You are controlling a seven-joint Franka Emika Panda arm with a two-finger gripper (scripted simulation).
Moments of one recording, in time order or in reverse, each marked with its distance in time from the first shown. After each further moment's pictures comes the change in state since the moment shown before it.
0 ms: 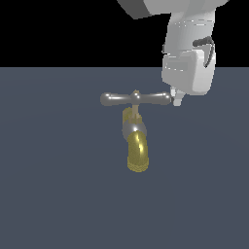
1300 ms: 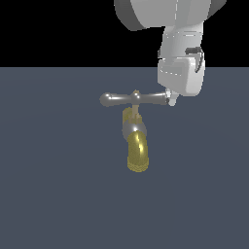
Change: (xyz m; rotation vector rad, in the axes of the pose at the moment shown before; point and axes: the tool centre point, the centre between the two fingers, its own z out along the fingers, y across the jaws) arm 0.001 0.034 0.011 0.004 0.004 -0.057
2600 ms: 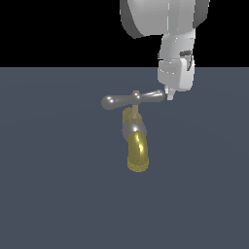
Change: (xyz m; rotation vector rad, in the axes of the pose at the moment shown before) arm -0.017 0.059 0.002 0.007 -0.007 0.030
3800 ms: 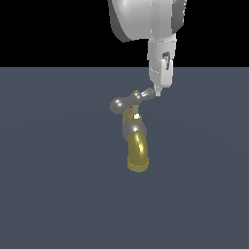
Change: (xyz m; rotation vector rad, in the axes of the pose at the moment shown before) arm 0.026 0.053 -0.001 -0.001 -0.022 0.046
